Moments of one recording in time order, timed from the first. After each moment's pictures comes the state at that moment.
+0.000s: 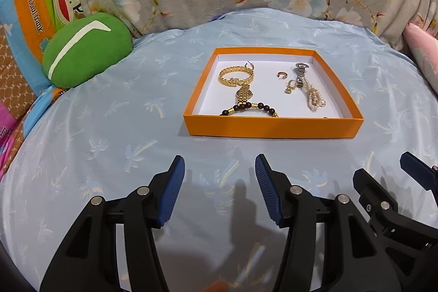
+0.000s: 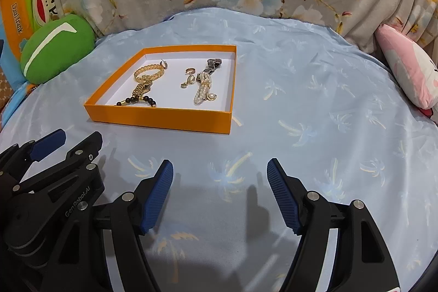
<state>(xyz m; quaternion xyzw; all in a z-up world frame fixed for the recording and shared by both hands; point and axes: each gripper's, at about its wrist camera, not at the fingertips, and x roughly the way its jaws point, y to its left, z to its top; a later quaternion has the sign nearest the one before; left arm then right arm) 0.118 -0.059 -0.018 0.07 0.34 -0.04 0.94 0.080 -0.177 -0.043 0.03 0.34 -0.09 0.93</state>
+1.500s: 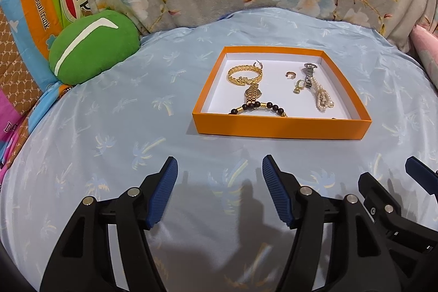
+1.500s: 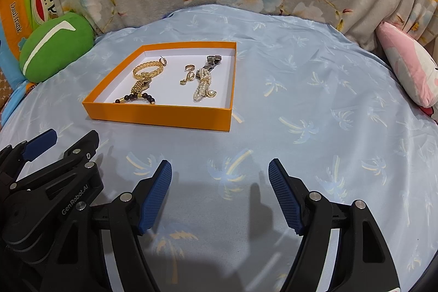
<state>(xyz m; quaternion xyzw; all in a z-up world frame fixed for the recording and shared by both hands) 0.119 -0.055 -0.019 0.07 0.34 -0.02 0.94 0.081 -0.177 -0.047 0.03 0.35 -0.09 0.93</state>
